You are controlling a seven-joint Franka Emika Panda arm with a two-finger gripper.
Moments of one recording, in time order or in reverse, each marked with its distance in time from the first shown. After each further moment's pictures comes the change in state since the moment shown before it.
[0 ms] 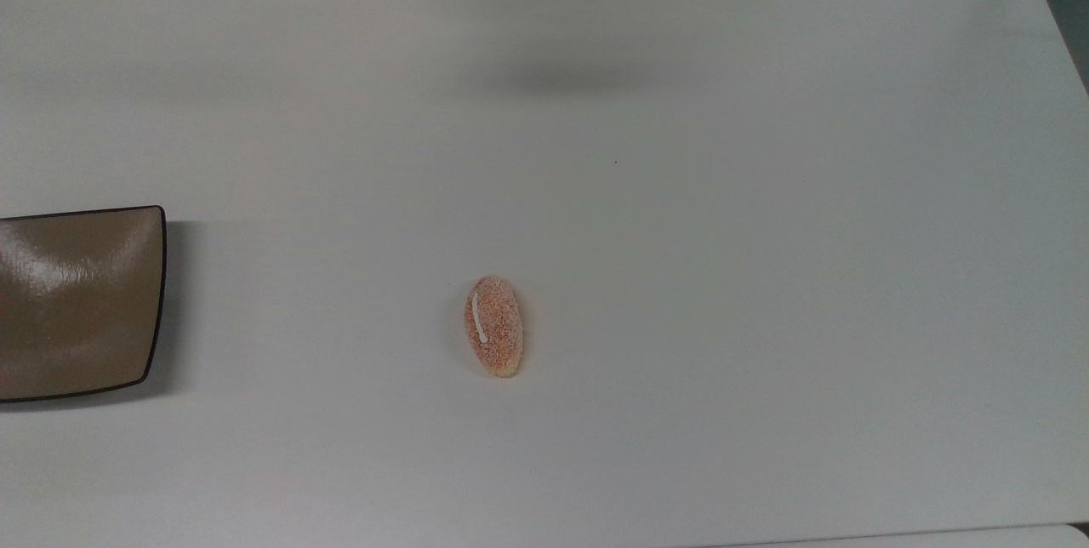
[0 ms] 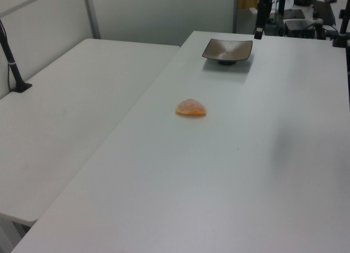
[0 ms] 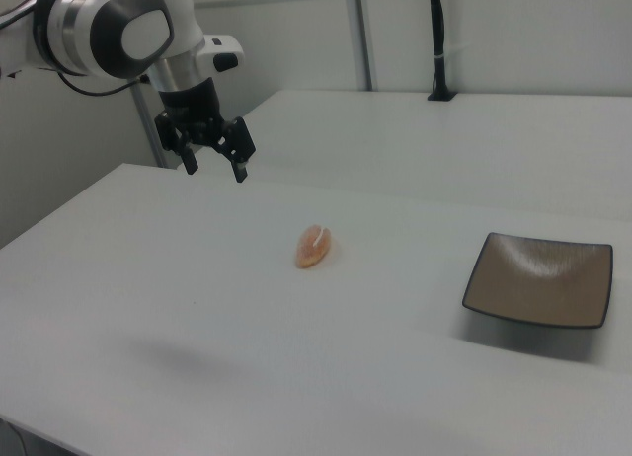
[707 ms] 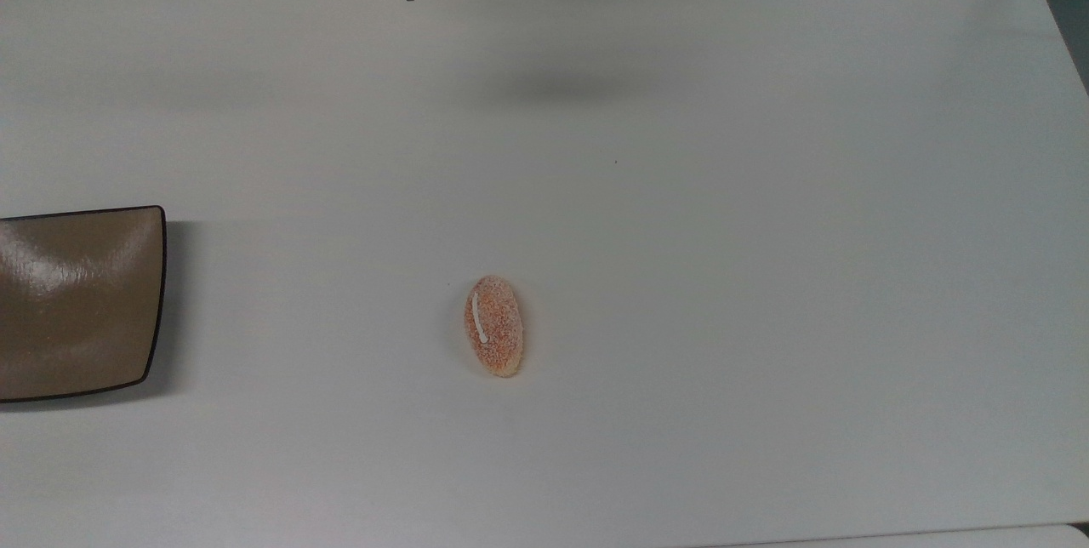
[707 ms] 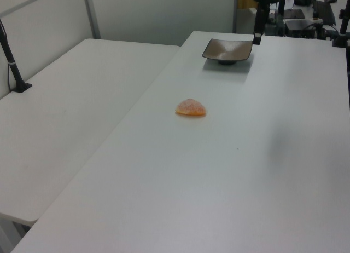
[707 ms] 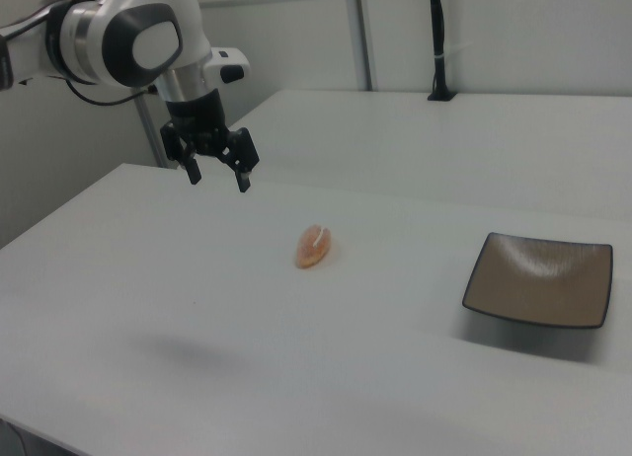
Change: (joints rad) arm 0.004 0.035 0.001 -0.001 0.000 0.000 -0.008
